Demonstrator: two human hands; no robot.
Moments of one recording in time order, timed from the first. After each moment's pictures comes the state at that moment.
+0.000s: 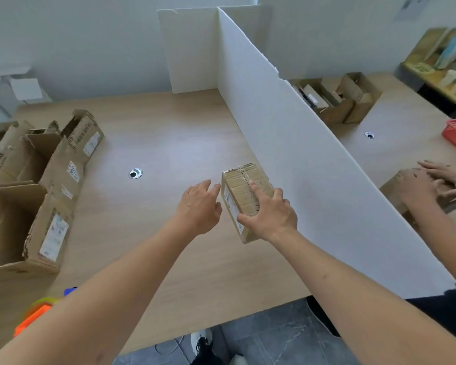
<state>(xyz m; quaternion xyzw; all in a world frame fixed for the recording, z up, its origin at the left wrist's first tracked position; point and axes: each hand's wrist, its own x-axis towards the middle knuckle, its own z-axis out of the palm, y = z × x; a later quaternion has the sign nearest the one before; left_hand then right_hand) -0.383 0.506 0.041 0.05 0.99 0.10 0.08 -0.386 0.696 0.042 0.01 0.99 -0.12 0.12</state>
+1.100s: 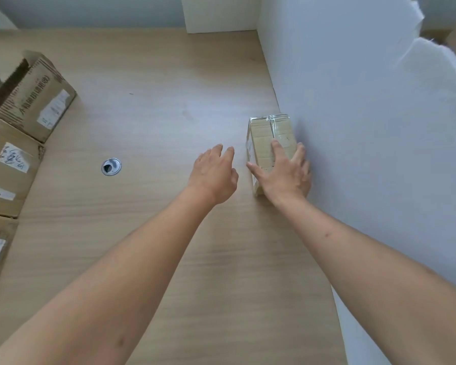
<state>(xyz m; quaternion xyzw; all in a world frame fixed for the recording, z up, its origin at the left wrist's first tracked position) -0.665 0.486 -0.097 -0.08 0.98 0.15 0.12 -0.711 0.642 -0.124 0.03 0.99 -0.13 0.06</state>
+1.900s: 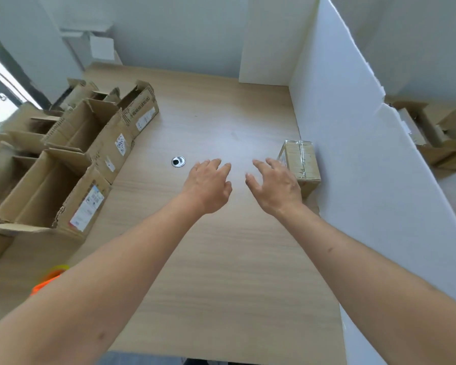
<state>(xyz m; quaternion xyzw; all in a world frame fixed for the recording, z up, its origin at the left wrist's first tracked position) -0.478 0.410 0.022 -0.08 0.99 0.10 0.06 -0.546 0.581 0.028 -0.21 0.96 -0.16 0.06</state>
